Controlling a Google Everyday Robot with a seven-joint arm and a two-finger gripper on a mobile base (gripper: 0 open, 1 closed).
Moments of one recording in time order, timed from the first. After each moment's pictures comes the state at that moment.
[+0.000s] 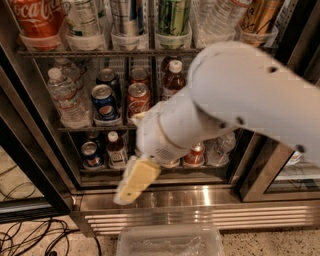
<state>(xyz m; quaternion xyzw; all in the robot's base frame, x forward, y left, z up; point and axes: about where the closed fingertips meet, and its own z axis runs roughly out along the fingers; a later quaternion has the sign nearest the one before) 0.413 0.053 0.873 -0.65 0.68 0.16 0.31</state>
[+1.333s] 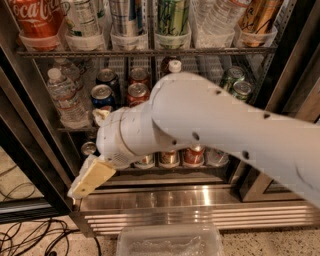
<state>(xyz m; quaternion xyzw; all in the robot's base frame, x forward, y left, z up) 0.430 0.146 0.874 -0.63 0.62 0.21 0.41</state>
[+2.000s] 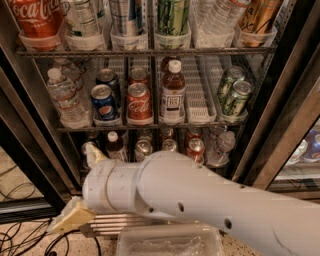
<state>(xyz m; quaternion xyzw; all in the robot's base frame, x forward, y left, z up) 0.389 0.180 0.813 -0.57 0.64 0.23 0.46</state>
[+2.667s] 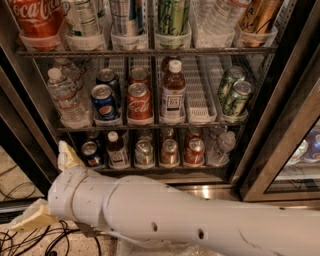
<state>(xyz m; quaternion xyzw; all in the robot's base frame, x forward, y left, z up) 0.388 0.243 0.829 -0.51 0.61 0.25 0.55</state>
